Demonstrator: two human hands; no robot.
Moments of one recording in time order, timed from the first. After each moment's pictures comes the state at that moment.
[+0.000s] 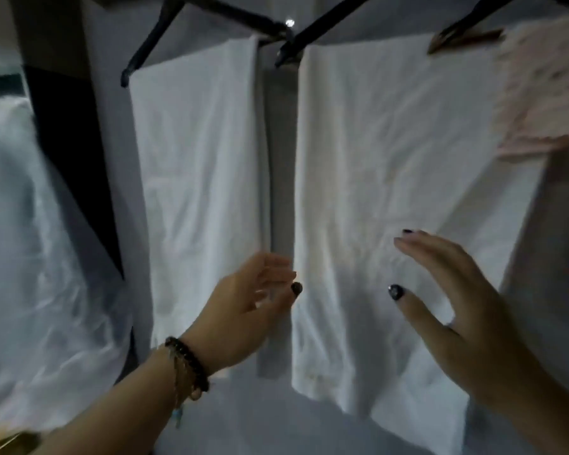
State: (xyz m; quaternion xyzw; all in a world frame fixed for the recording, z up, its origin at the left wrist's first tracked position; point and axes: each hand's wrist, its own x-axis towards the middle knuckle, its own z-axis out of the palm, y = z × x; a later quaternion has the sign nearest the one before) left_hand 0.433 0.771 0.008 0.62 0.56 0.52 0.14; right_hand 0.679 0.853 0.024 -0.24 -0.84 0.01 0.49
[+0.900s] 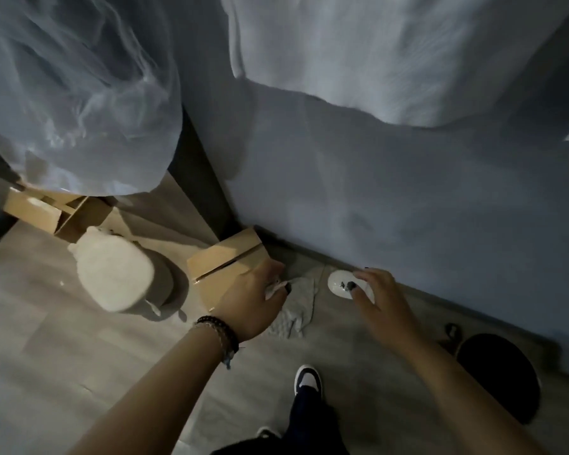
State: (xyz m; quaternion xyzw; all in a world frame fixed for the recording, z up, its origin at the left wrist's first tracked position) left_hand 0.161 0.700 -0.418 0.51 0.76 0.18 0.36; right_hand 0.387 0.783 -0.460 -0.54 -0.72 0.43 0.08
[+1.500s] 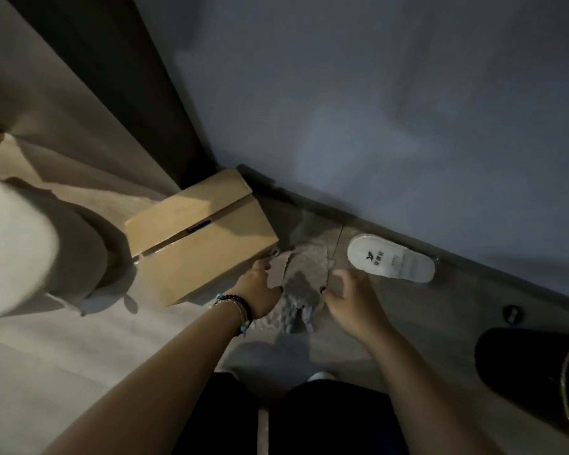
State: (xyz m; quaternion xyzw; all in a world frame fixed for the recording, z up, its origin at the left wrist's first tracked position) left_hand 0.093 0.758 -0.856 0.36 0.75 0.05 0.55; right_hand 0.273 0.808 -0.807 -0.62 -0.66 0.41 -0.11
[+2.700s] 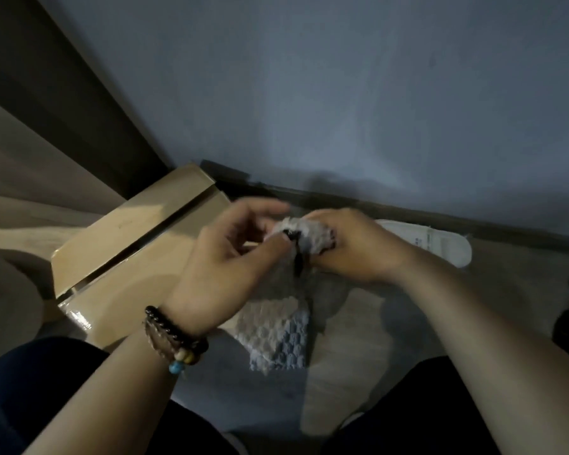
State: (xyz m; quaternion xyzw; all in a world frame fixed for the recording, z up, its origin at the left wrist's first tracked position) left_hand 0.097 0.779 -0.857 0.48 0.57 0.45 0.50; right_hand 0.265 0.870 -0.885 -0.41 -0.80 0.44 0.05
